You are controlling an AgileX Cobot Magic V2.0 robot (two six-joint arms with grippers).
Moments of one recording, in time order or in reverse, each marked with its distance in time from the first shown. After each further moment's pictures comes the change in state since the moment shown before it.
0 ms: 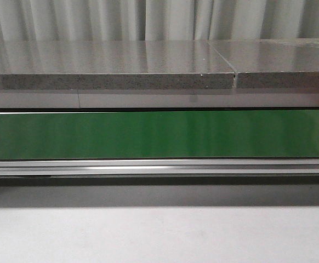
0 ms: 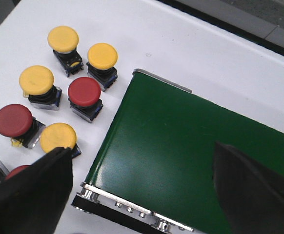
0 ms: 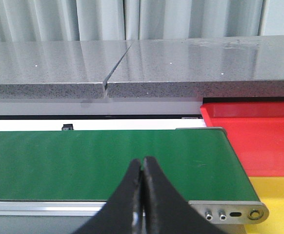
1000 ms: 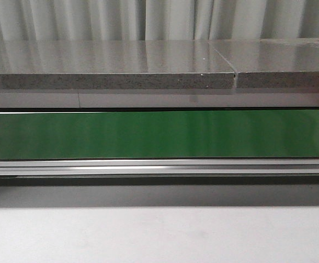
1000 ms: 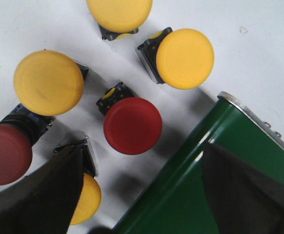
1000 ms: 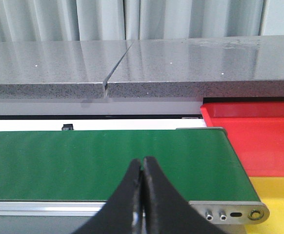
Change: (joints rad) left arm 0.210 0.682 -0.485 -0.146 0.315 0.019; right arm 0.000 0.000 0.000 0.000 0.000 0.000
